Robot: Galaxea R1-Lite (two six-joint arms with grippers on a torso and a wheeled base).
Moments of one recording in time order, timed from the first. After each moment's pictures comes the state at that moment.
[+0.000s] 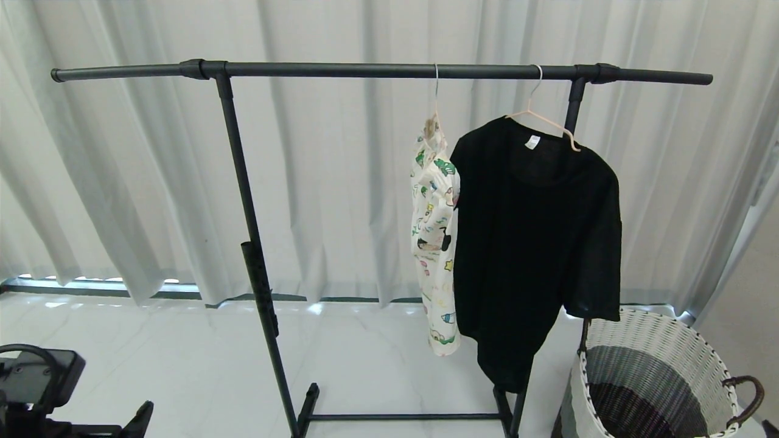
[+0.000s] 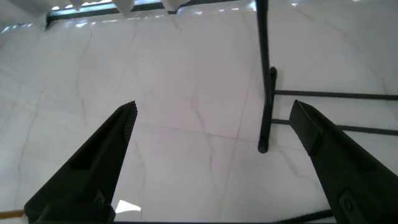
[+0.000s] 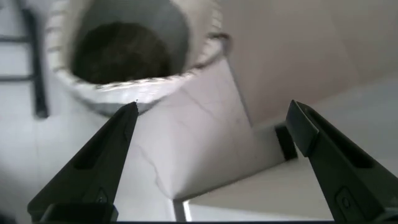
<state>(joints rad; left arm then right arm) -0.07 1.07 -0.03 -0.49 0.41 0.16 0.14 0.99 -0.12 -0.27 -0.64 -0.15</state>
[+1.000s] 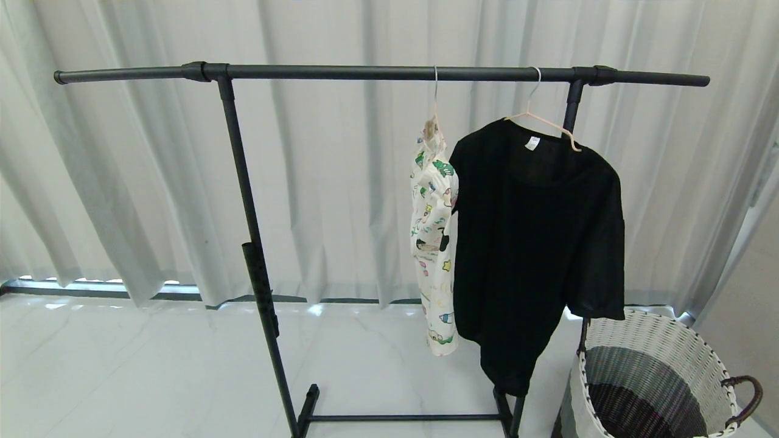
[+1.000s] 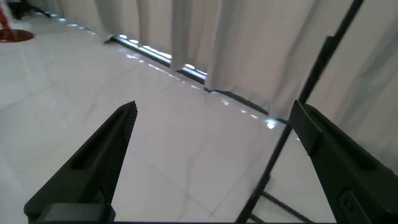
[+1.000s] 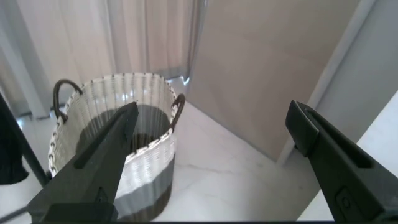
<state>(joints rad) 0.06 0.09 0.00 -0.03 0.46 -0.03 0.06 0.02 -0.02 -0.02 -0.65 -0.13</state>
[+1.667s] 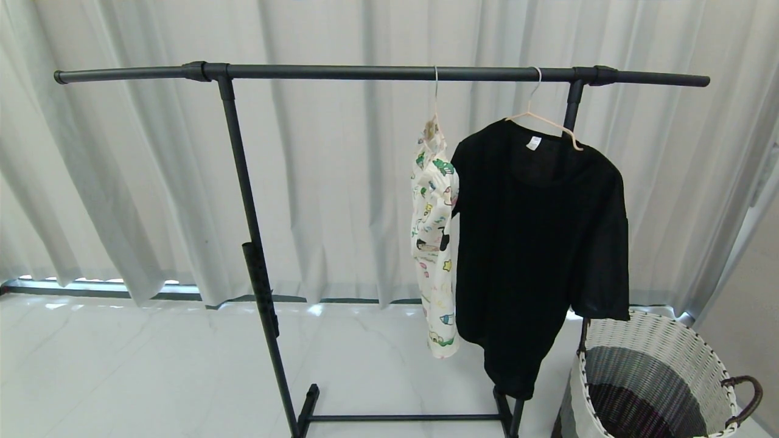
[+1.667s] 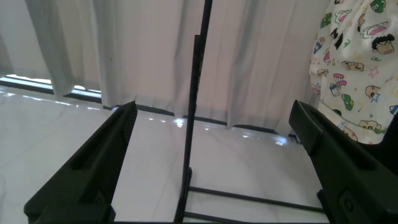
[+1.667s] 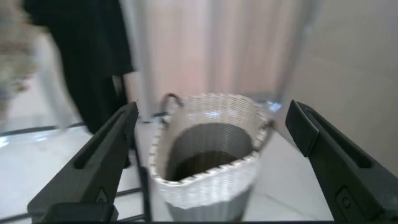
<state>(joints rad) 0.00 0.00 0.00 -0.01 0.08 -0.05 0.05 0.00 0.00 -0.05 -0.18 0.00</state>
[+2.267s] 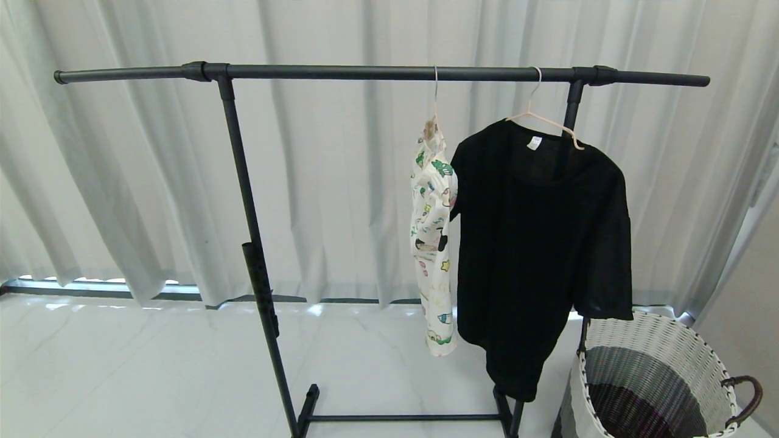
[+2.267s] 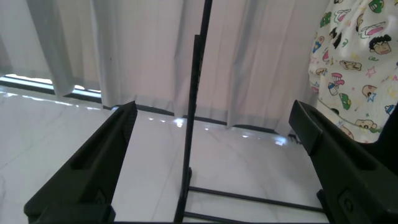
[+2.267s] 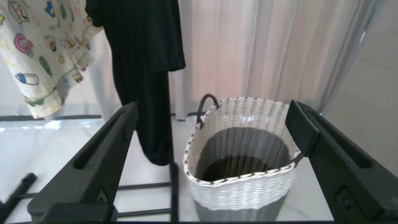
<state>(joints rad) 0.00 0.00 0.00 -0.01 0.08 -0.05 0.06 0.00 0.00 -0.04 -0.06 0.04</state>
